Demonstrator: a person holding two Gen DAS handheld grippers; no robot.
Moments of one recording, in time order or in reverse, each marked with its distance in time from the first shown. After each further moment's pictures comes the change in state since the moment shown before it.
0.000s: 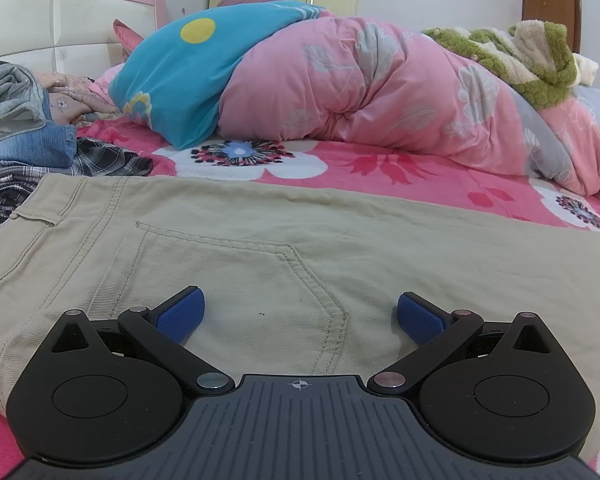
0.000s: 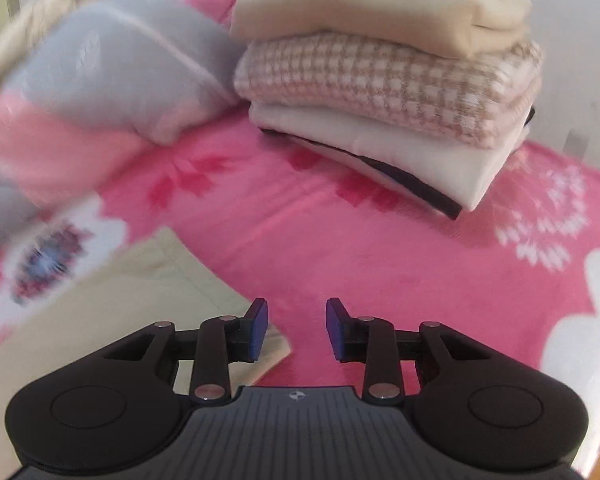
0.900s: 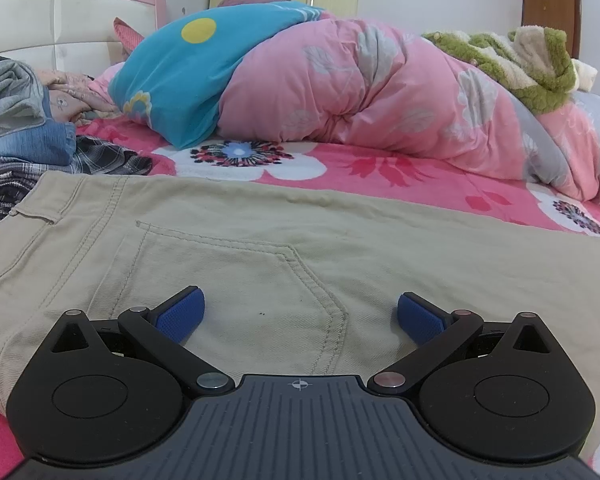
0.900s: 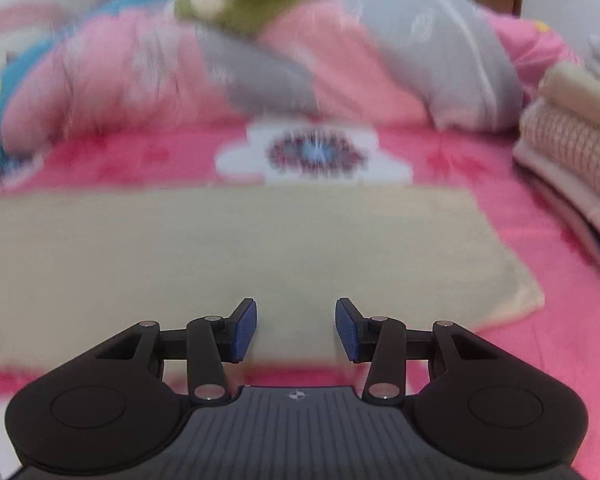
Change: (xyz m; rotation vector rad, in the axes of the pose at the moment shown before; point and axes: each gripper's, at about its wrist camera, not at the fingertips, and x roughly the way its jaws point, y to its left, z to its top) left arm -0.001 0.003 0.000 -0.014 -0.005 -0.013; right arm -0.074 0.106 -0.104 -0.553 0.044 0.313
